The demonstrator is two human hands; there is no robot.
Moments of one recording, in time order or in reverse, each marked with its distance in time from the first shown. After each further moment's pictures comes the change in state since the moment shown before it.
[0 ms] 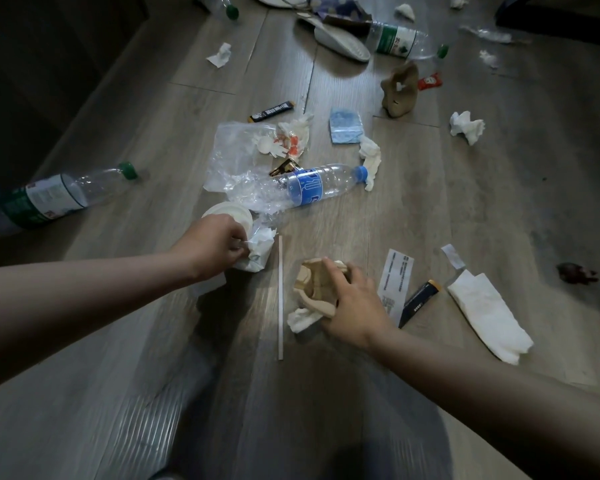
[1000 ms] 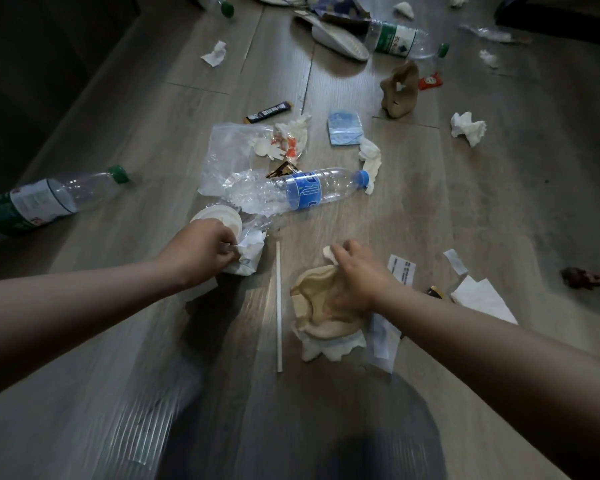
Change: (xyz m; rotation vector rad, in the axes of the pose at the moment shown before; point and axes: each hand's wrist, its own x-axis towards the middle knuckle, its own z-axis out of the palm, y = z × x) left_hand 0.010 -0.021 0.009 -0.019 0.040 0.005; right_hand 0.056 -0.002 -0.049 -0.252 -0.149 -0.053
